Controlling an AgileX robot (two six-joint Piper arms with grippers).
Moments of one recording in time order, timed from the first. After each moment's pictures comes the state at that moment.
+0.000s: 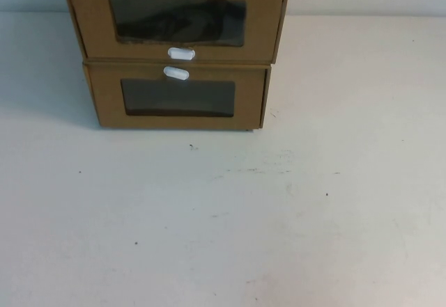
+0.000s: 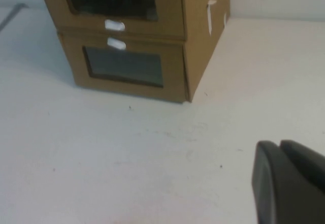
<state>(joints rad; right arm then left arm) 0.51 0.30 -0.82 -0.13 0.90 0.22 -0.09 -0.02 -0.36 -0.40 0.30 0.39</state>
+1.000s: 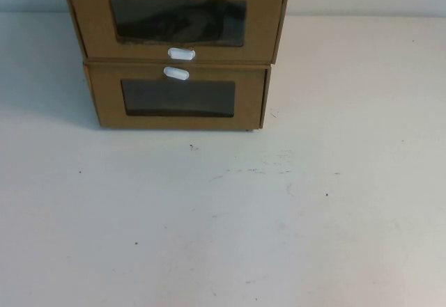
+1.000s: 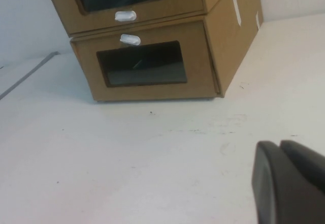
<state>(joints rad) 0.51 0.00 0.03 -0.07 0.09 0.31 -0.09 -0.02 0.03 -0.42 0.11 0.43</state>
